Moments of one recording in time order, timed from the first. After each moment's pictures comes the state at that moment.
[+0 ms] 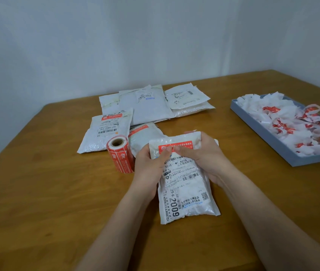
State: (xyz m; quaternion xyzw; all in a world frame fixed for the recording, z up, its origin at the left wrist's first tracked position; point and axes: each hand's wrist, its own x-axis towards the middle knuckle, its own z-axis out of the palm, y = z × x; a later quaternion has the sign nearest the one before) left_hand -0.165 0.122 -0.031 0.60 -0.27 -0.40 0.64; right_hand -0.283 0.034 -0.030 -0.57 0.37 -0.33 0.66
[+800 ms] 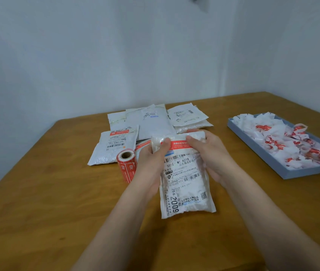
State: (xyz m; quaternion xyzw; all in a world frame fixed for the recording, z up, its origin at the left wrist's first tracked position) left_hand -0.169 0.130 0.025 0.55 -0.26 -0.43 0.67; right_hand -0.288 0.046 0.020 -0.55 0.31 -0.40 0.66
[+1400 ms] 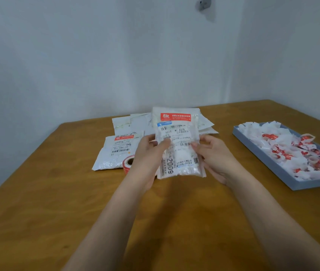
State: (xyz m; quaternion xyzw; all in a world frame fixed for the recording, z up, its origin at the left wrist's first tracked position) left_hand -0.142 0.130 0.047 0.58 -0.30 -0.39 0.65; right_hand -0.275 0.036 0.028 -0.55 0.34 -0.37 0.67
